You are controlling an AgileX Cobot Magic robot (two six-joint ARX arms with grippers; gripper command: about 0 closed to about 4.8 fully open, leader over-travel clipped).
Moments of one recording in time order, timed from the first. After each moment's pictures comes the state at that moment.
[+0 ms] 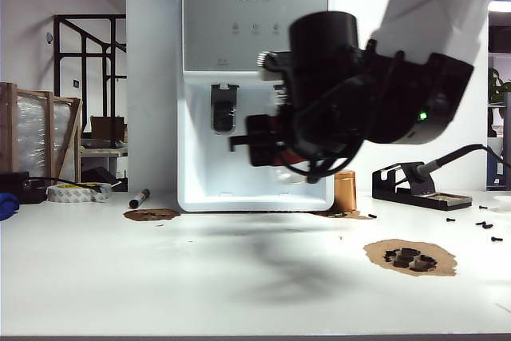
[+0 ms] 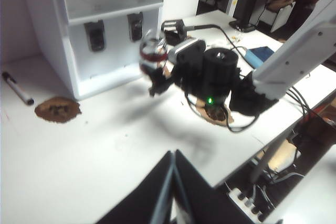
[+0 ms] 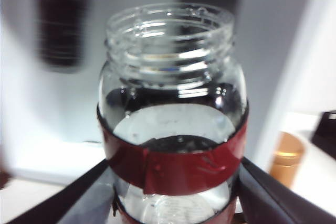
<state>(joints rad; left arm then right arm) -0.02 0.45 1.13 -1.13 0.64 0.15 0.64 2.05 0.90 1.07 0.57 -0.05</state>
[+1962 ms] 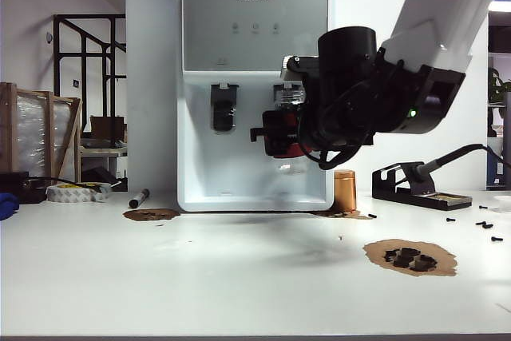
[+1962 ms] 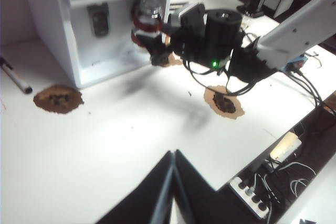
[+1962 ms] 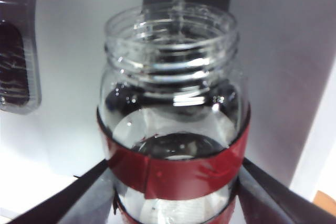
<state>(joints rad) -0.02 0.55 1.07 -1.05 0.63 0.18 0.47 2.11 1.08 0.96 0.24 -0.05</state>
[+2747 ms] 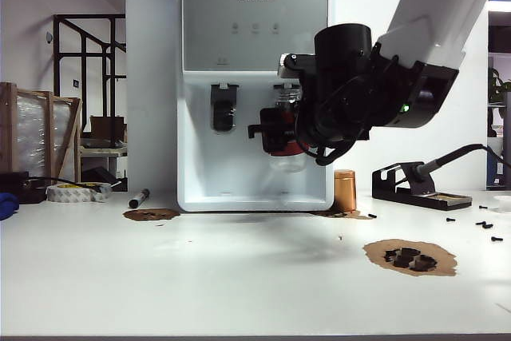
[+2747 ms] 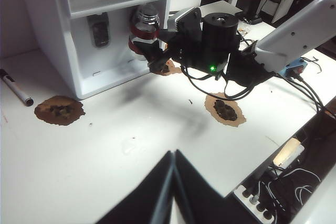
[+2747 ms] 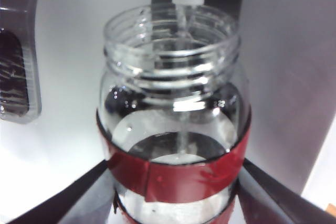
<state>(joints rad) -0.02 0.55 1.05 -0.99 0.64 0.18 0.47 2.11 1.12 0.92 0.23 -0.05</state>
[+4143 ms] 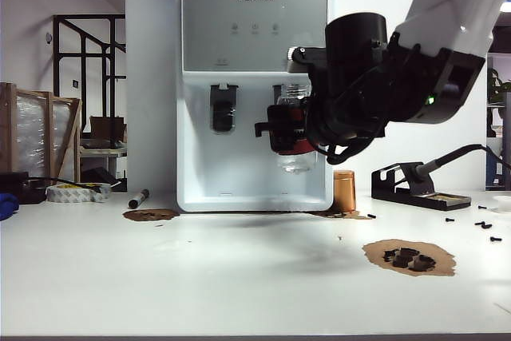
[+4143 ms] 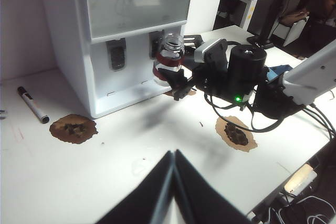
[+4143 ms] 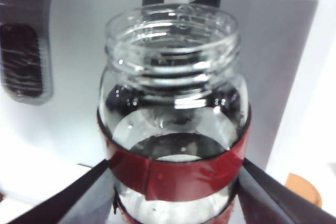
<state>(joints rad) -0.02 0.55 1.05 -0.89 0.61 0.10 0.49 2.03 0.99 0.96 0.26 -0.06</state>
